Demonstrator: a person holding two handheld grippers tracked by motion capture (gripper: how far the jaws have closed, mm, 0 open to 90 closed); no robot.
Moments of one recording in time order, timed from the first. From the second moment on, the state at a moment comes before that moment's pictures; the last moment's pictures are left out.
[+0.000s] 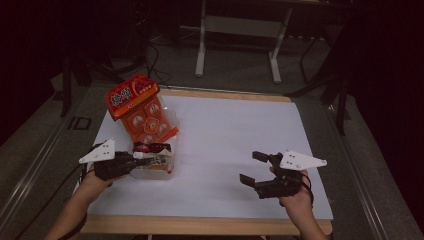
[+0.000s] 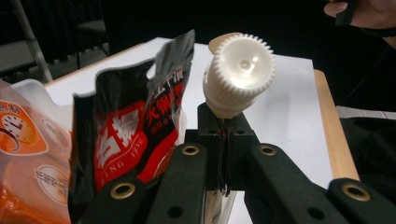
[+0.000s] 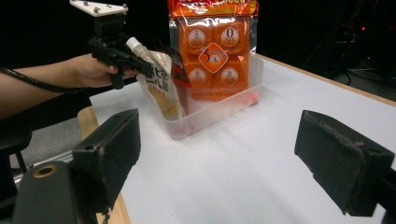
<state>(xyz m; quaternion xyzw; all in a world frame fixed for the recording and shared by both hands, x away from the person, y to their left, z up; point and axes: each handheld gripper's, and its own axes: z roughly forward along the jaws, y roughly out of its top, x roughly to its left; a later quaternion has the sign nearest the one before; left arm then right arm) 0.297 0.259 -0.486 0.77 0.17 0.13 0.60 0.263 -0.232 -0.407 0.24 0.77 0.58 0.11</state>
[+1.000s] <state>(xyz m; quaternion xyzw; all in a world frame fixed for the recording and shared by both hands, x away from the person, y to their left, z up) 0.289 0.257 -0.439 0.76 0.22 0.16 0.59 0.263 -0.230 -0.408 0.23 0.78 0.57 0.10</state>
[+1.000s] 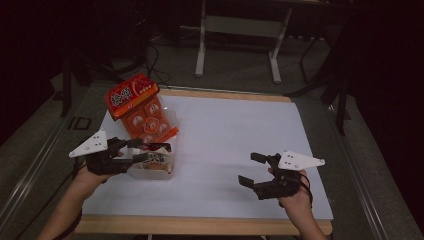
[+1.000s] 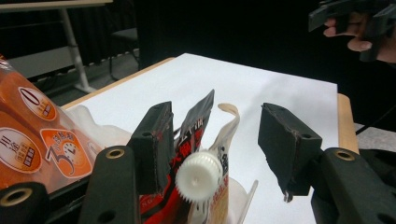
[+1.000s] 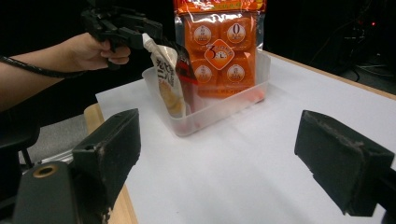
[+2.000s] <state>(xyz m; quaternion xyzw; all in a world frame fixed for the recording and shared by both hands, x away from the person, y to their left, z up) 0.254 0.145 -0.415 0.77 0.22 0.12 0.58 0.260 -0.236 -0.411 0.24 0.78 0.57 0.10</state>
